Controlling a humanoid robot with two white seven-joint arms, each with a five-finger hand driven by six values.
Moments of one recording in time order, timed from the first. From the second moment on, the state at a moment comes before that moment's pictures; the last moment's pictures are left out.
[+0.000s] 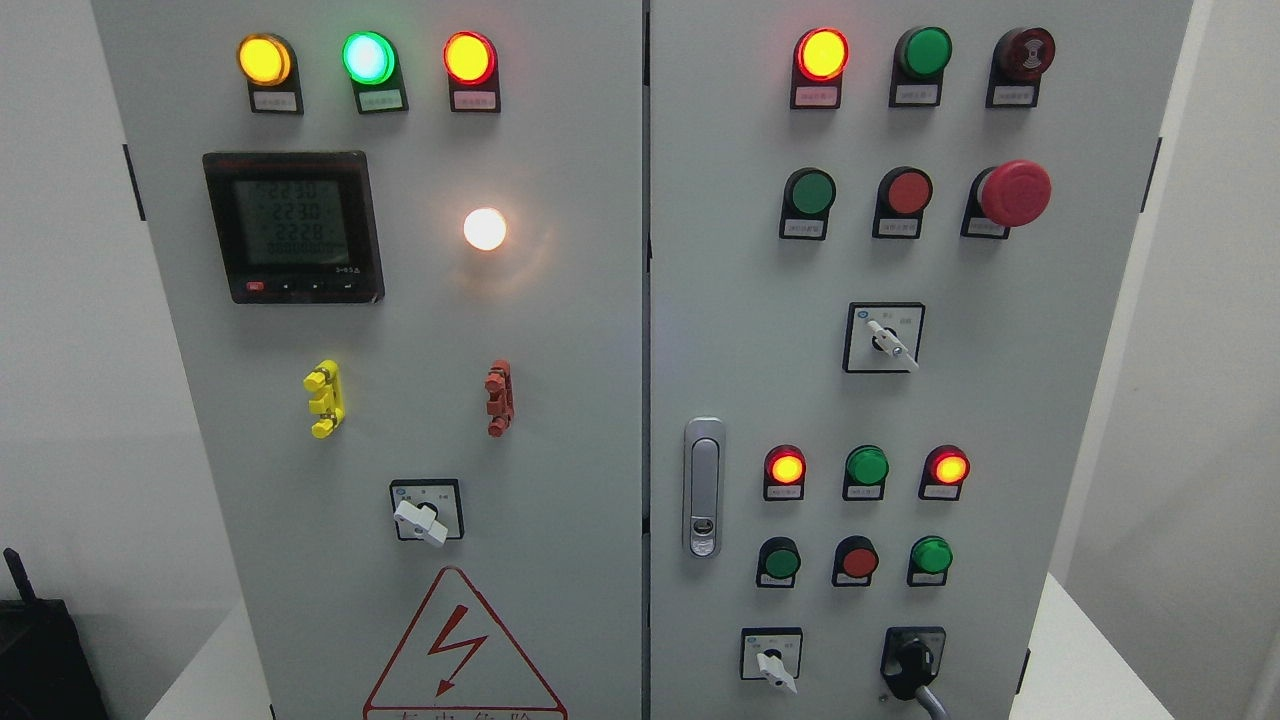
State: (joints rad) left arm -0.05 -0.08 0.07 0.11 -0.08 -0.10 -0.12; right arm 0.06 0.00 0.05 -1.77 -0.21 -0.13 0.06
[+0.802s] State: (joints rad) left arm -0.05 -0.08 0.07 0.11 -0.08 -0.10 -0.12; right arm 0.07 0.03 0.05 -1.77 -0.21 -0.13 0.06
